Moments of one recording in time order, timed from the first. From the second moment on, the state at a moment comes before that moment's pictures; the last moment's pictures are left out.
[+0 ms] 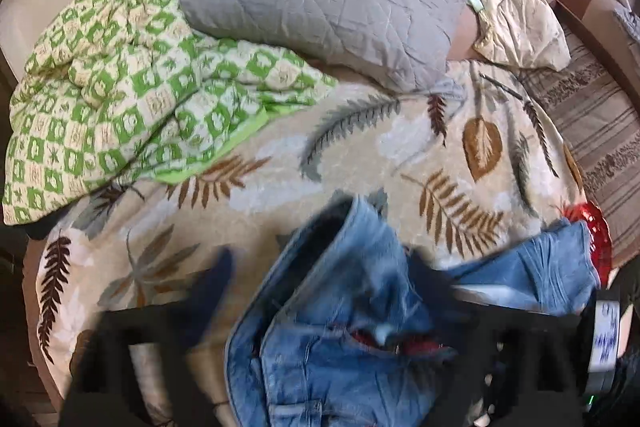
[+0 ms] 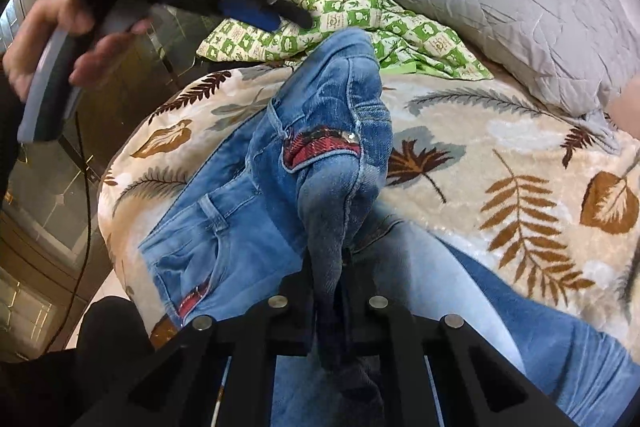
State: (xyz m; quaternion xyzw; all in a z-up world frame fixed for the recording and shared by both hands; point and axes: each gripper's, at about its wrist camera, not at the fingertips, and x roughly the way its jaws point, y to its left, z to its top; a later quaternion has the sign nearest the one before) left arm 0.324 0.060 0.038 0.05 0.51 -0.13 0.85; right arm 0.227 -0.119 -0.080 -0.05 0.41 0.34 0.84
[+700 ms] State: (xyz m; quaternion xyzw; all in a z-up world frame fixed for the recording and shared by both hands) left arm 0.247 0.081 0.058 0.04 0.50 -0.21 0.84; right arm 0.206 -0.128 -0.073 -0.04 0.38 0.34 0.86
